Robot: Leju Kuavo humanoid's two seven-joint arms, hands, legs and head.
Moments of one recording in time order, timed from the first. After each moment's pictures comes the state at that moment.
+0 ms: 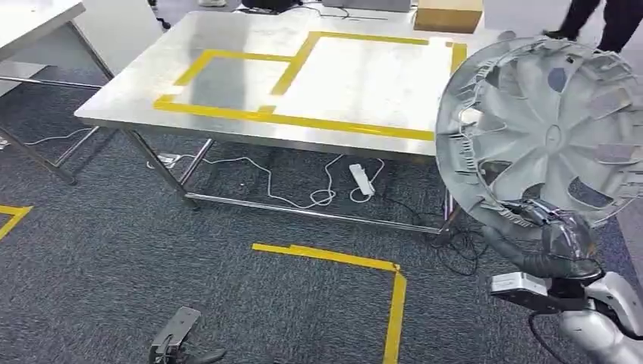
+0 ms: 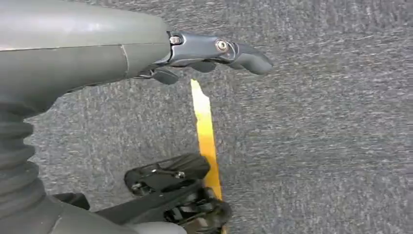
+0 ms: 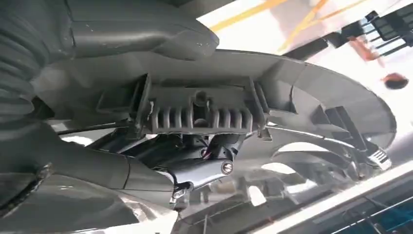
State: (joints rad) left arm -0.20 -0.03 -0.50 -0.30 0.23 0.30 -0.23; right arm 0.06 -0.55 0.28 -1.74 0.61 -0.56 -0.45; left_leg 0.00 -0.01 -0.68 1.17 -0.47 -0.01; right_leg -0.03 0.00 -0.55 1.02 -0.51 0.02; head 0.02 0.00
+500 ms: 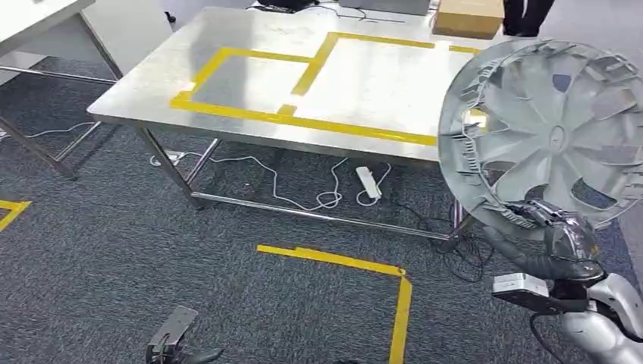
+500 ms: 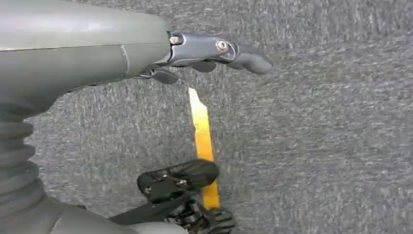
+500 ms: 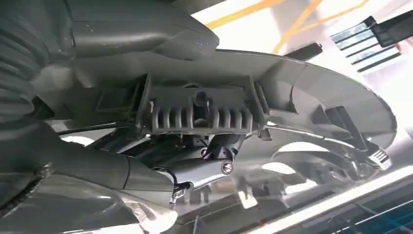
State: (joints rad) left arm -0.20 -0.03 -0.50 -0.30 0.22 0.29 -0.23; right arm 0.06 -0.55 0.27 -1.74 0.62 -0.56 -0.45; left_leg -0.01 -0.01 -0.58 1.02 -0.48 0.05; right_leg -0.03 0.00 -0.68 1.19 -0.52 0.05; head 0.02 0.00
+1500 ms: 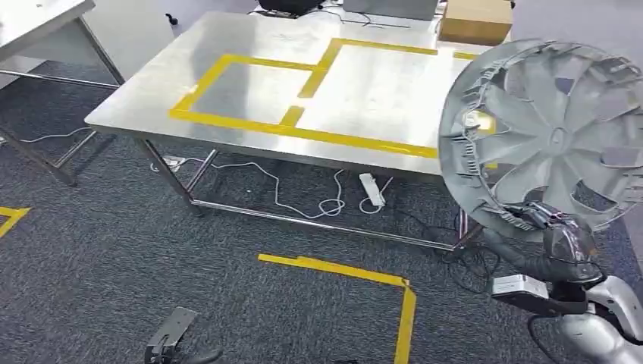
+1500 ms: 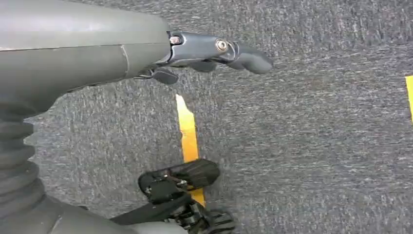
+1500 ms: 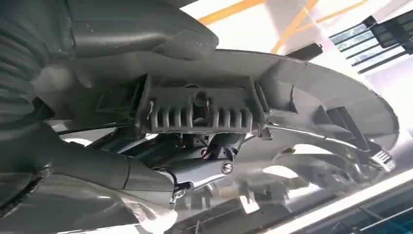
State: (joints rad) left arm -0.19 -0.02 -0.50 -0.30 0.22 0.29 -0.23; right arm 0.07 -0.54 0.27 -1.74 0.62 -0.55 -0.45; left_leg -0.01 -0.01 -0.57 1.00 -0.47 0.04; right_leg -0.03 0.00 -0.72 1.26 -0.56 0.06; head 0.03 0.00
